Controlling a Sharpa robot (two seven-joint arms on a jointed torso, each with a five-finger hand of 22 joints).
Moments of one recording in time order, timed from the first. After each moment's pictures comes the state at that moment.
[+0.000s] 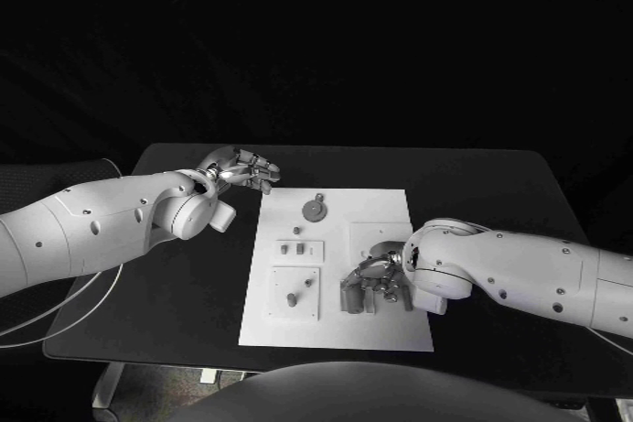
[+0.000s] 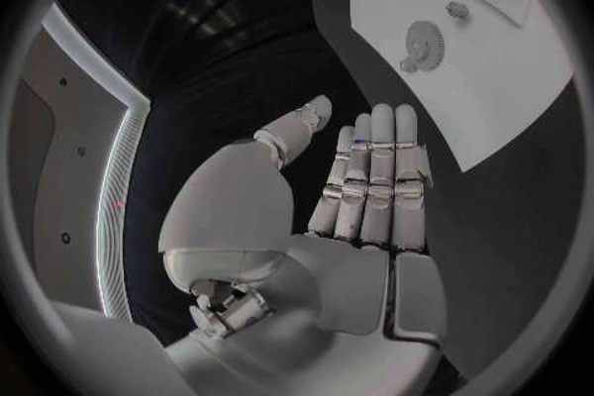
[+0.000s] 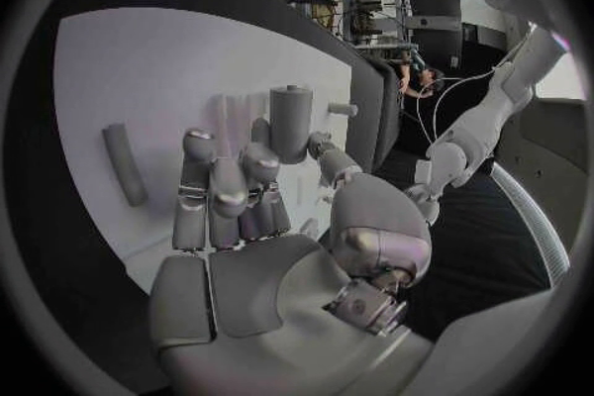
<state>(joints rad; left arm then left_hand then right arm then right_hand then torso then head) 1.18 -0.83 -0.15 1.29 -0.33 -0.26 0.19 1.14 -0.12 0.57 -0.25 0.07 0.89 0.17 0.29 0.47 1.16 0.13 0.07 0.20 1.00 0.06 0.59 0.48 0.04 1.01 -0.03 0.16 1.05 1.15 -0.62 -0.25 1.50 -0.81 0.07 -0.58 0.66 0.01 0.49 -0.22 0.17 1.04 0.08 0.32 0.56 1.16 -0.02 1.15 1.10 1.20 -0.11 1.54 0.85 0.25 1.06 -0.01 0.92 1.31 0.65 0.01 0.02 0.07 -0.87</state>
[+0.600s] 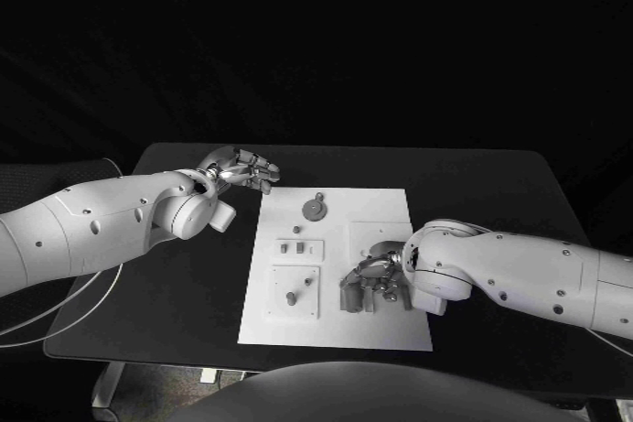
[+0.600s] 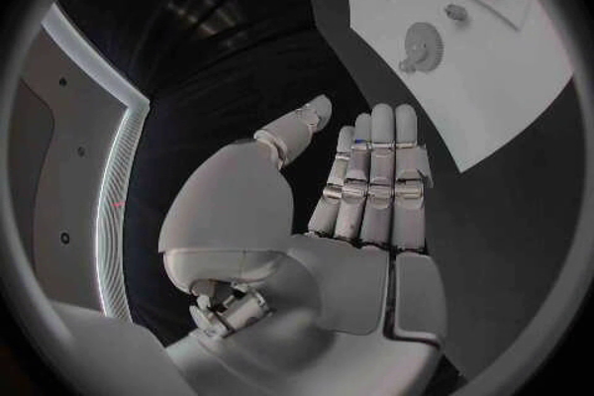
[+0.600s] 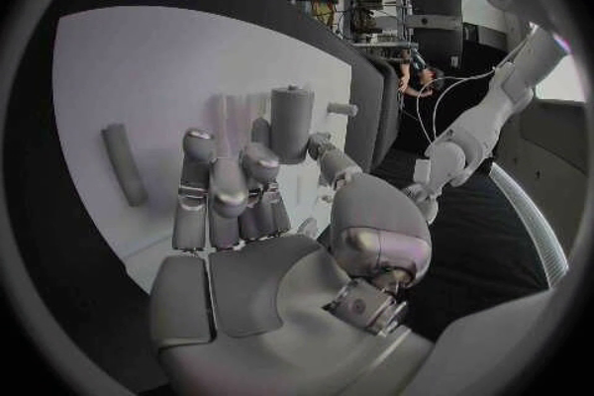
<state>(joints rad) 1.18 -0.83 -0.15 1.29 -0.33 -0.26 0.18 1.14 -0.12 0.57 -0.25 0.07 0.89 0.17 0.29 0.47 1.16 0.13 0.07 0.20 1.00 0.06 0.58 0.49 0.04 1.01 -0.03 0.16 1.05 1.15 -0.62 -0.25 1.51 -0.82 0.05 -0.57 0.65 0.01 0.50 -0.21 0.17 1.04 0.08 0.32 0.56 1.16 -0.02 1.15 1.10 1.21 -0.11 1.54 0.85 0.25 1.06 -0.01 0.92 1.31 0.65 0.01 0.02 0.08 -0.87</state>
